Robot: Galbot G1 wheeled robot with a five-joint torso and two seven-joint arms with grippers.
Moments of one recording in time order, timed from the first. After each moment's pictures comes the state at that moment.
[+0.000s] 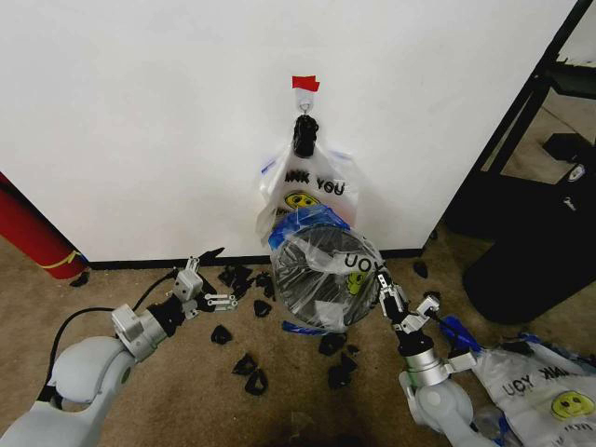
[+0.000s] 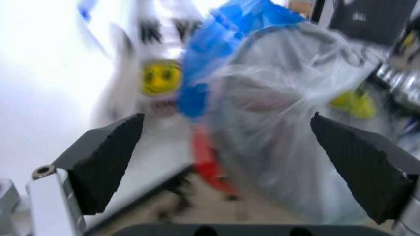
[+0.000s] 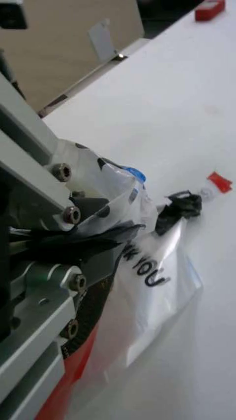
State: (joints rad) left arm 1.37 -0.97 -0.55 -2.15 -0.59 0.22 0.43; right arm -1.33 1.17 0.32 1.73 1.17 0.39 -0.67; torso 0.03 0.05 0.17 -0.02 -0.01
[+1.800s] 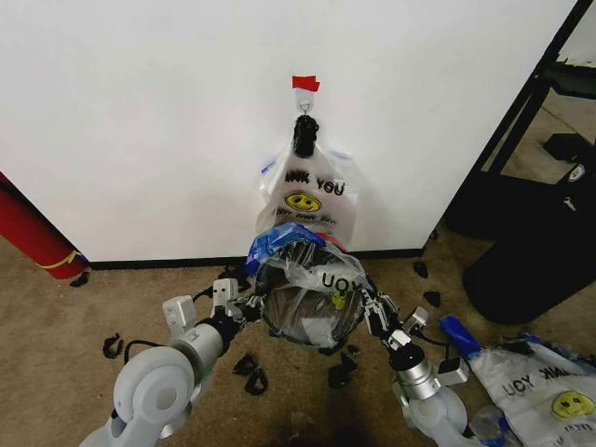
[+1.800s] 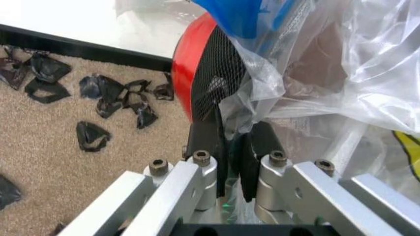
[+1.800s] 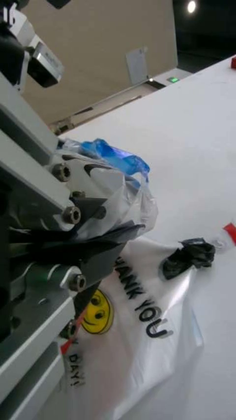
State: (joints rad) left arm 1.33 -1.14 -0.36 -2.31 -1.05 0.65 -0.39; right arm -1.34 1.19 0.29 1.71 1.02 0.49 -0.75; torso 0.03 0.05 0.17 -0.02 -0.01
